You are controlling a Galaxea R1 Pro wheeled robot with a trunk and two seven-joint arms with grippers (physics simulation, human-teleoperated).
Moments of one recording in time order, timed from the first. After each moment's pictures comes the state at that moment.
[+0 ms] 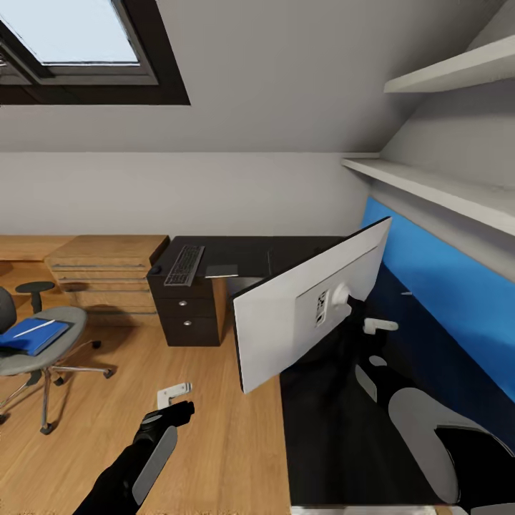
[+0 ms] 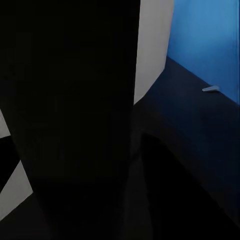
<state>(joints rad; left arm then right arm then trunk) -0.39 0.02 -0.22 -0.99 0.50 0.40 0.51 -0.94 -0.06 -0.05 -0.21 0.00 -0.39 -0.23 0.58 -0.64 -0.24</state>
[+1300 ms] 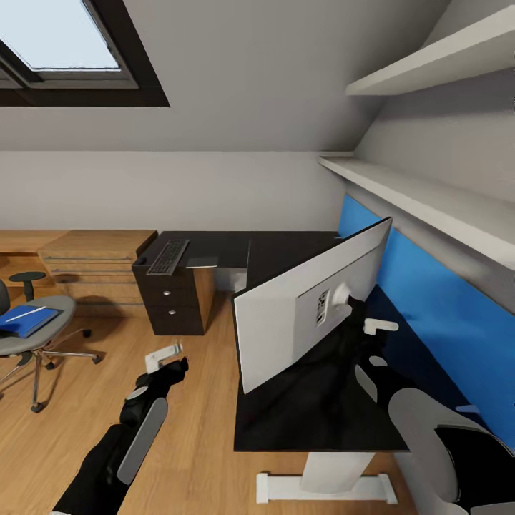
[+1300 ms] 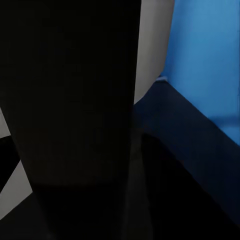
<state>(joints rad) -0.39 0.03 -0.17 -1.30 0.52 0.40 0.55 -0.94 -0.06 -0.06 -0.20 0.01 -0.40 -0.23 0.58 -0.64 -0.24</state>
